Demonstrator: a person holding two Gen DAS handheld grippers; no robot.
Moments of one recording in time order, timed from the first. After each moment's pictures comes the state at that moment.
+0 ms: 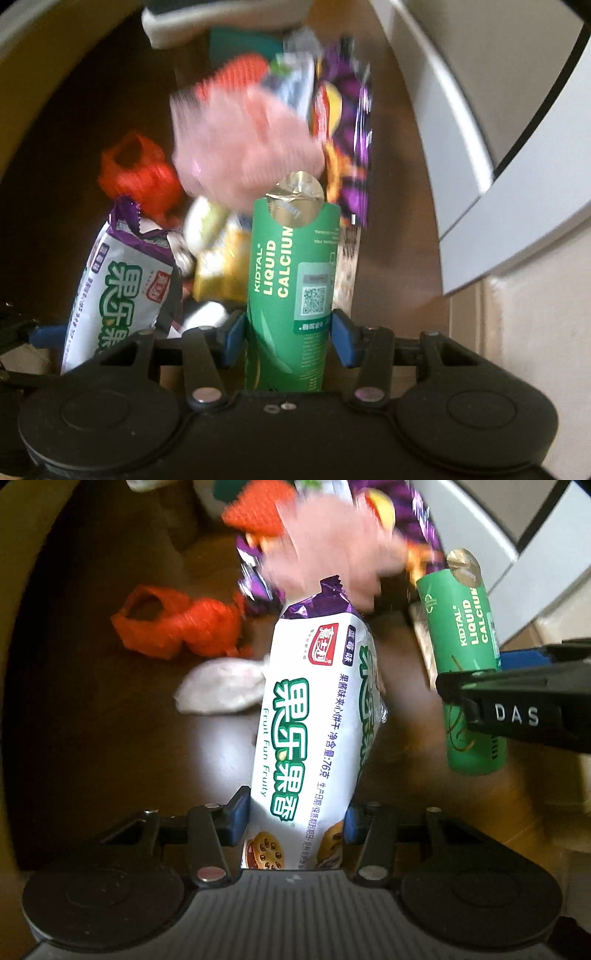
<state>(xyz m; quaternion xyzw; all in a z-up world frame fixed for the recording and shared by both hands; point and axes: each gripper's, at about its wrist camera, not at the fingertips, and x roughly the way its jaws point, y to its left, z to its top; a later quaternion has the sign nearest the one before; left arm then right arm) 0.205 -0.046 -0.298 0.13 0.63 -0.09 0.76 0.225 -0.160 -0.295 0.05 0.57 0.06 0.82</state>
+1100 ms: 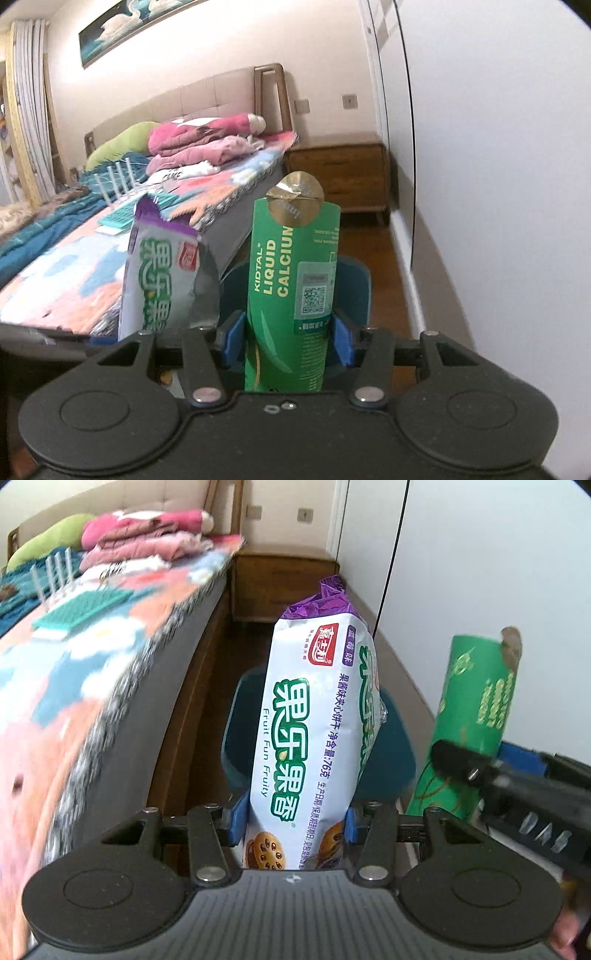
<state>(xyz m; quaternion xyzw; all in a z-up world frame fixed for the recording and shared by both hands) 0.445 0.013 0.107 -0.02 0.39 -0.06 0.92 0.454 -0.162 0.077 0.07 0.25 0.10 0.96</state>
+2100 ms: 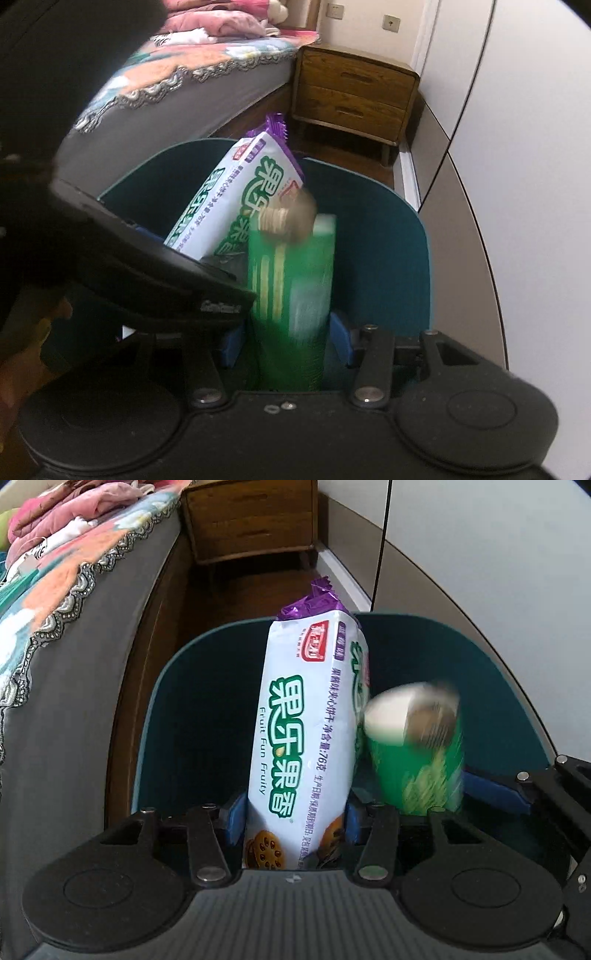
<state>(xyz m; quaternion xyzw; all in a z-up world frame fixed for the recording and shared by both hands) 0.630 -0.020 -0.024 0.08 0.49 -0.09 0.86 0.567 -0.096 -0.030 -0.08 0.38 0.10 0.91</state>
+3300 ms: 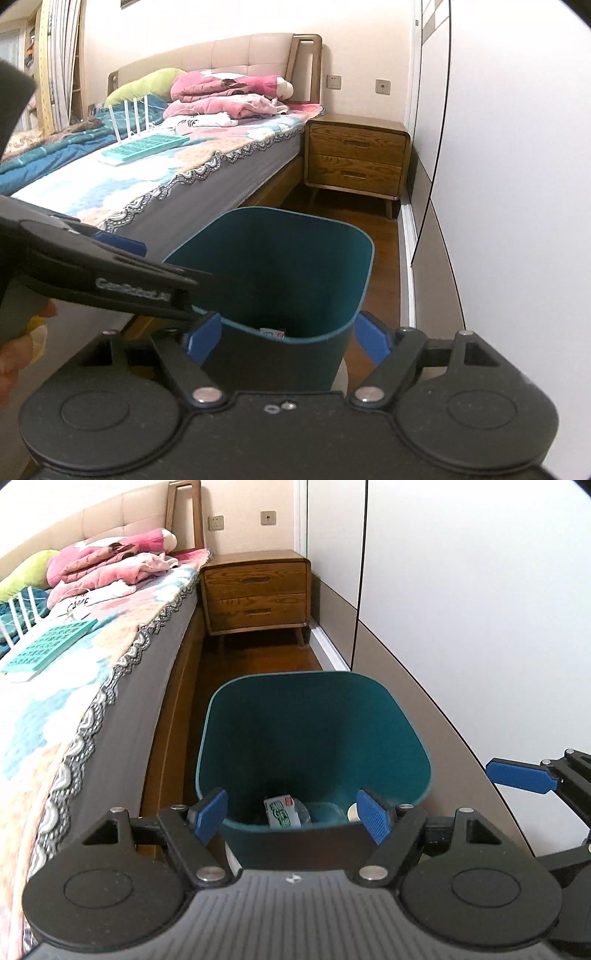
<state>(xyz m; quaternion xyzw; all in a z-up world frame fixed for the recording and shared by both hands) 0.467 0.001 0.064 0.05 0.37 -0.10 0.92 0.405 -0.165 0.037 -0.01 0.28 0.14 0.95</state>
